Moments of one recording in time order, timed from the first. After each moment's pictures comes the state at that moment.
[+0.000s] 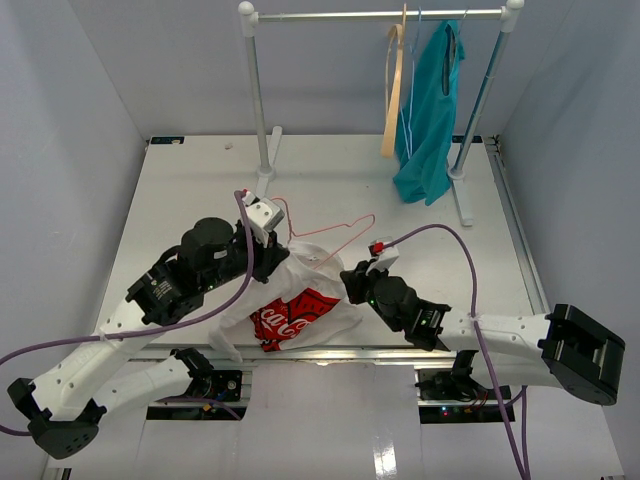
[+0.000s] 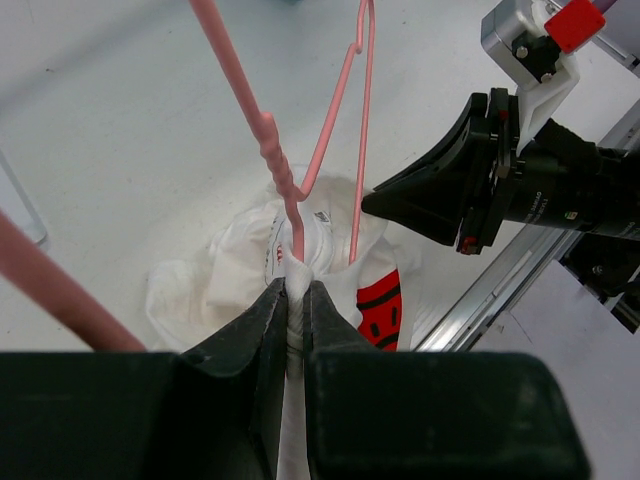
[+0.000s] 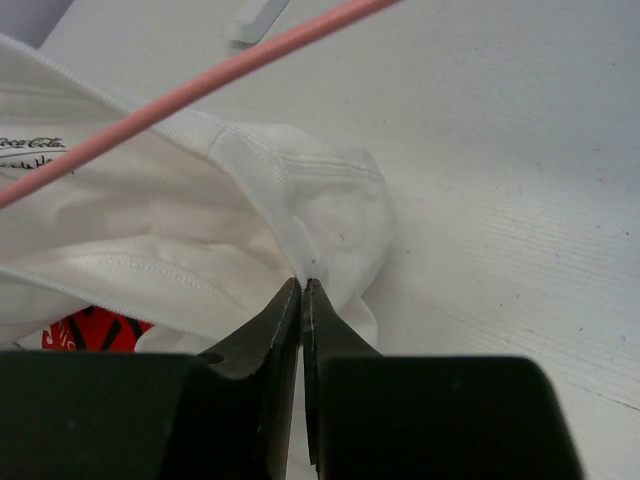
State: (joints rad) left arm -0.80 0.85 1.05 -0.55 0.02 -0.08; right arm 1.12 1.14 0.39 0.48 0.51 0.50
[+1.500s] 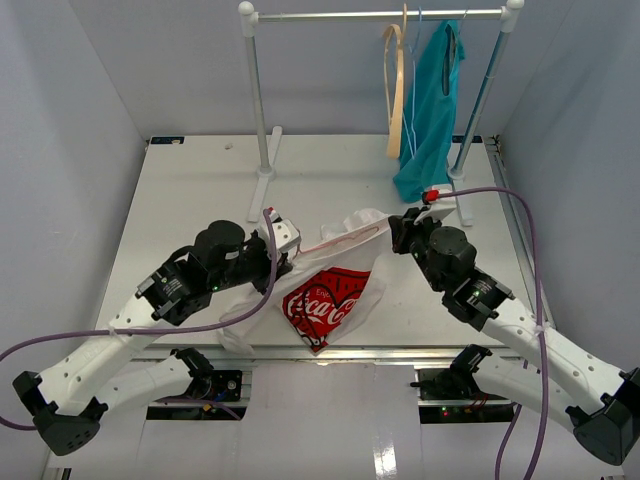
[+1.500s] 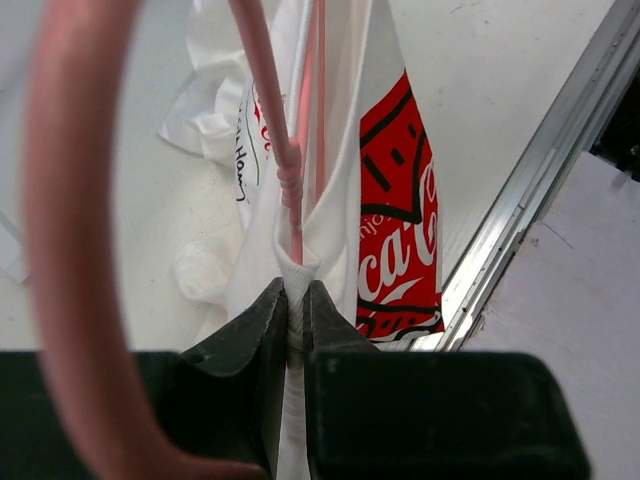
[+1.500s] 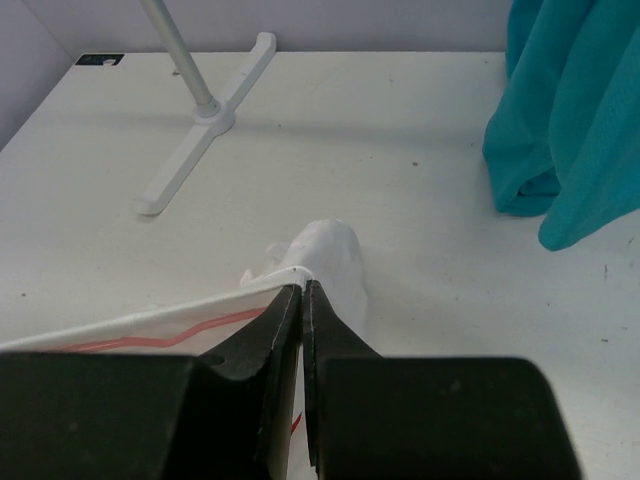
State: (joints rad) left arm -0.81 0.88 1.01 -0.61 0.14 0.15; right arm 0.77 0.84 0.71 0.01 0.41 0.26
